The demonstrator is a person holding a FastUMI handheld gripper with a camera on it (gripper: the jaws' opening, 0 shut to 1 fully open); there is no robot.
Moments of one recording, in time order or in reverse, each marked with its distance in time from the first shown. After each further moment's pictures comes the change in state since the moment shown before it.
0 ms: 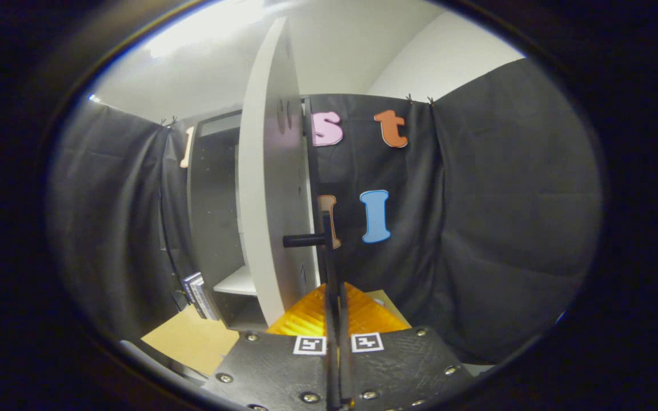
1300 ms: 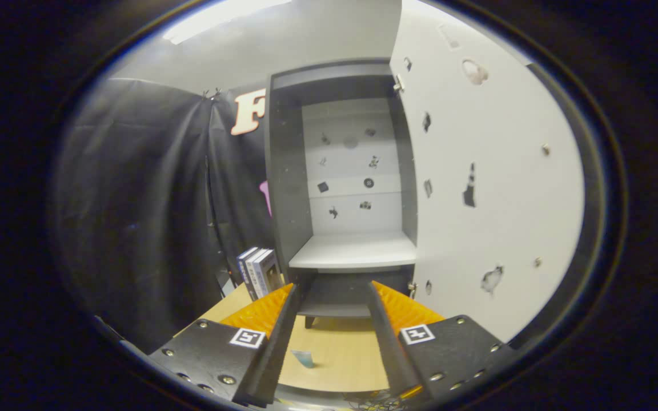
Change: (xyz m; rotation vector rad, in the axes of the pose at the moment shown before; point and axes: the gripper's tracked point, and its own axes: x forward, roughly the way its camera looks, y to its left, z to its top) arm 0.031 0.238 -0.121 -0.012 0.184 0.201
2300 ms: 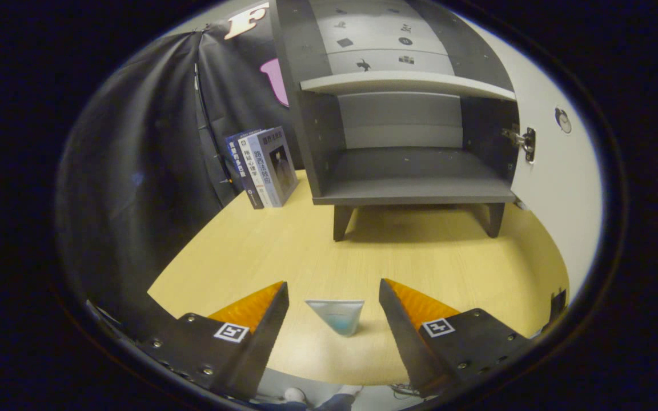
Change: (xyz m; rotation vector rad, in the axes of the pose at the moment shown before) arm 0.144 0.062 -0.295 0.048 0.443 0.068
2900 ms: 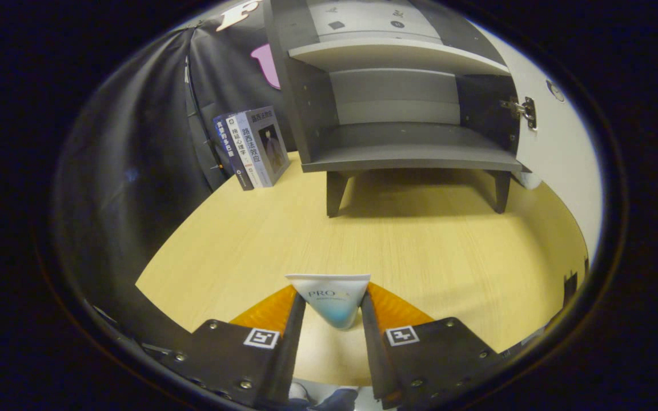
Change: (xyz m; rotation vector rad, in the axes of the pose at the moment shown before) arm 0.012 -0.011 -0.023 0.013 0.031 -0.022
